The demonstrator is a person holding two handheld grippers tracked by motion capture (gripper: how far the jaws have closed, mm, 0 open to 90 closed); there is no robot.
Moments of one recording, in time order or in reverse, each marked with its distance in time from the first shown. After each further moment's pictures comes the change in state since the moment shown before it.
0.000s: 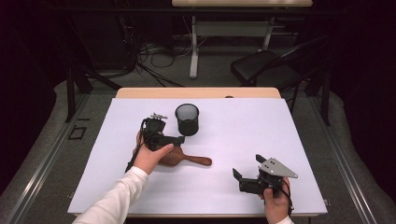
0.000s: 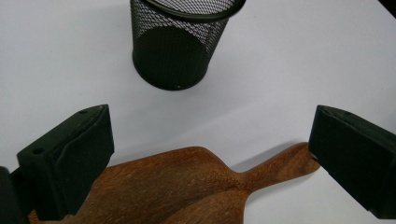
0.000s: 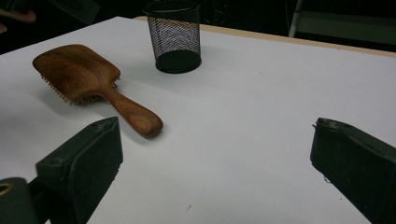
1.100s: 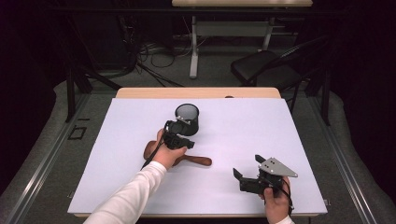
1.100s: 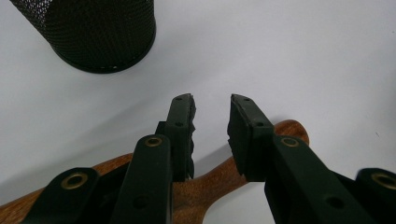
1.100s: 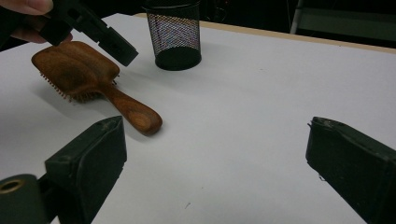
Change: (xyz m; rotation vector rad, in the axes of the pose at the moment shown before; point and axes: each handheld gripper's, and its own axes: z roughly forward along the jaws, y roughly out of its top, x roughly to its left) left arm -0.037 0.007 0.046 0.188 -0.020 0.112; right arm -0.002 -0.001 0.000 0.019 0.005 0.002
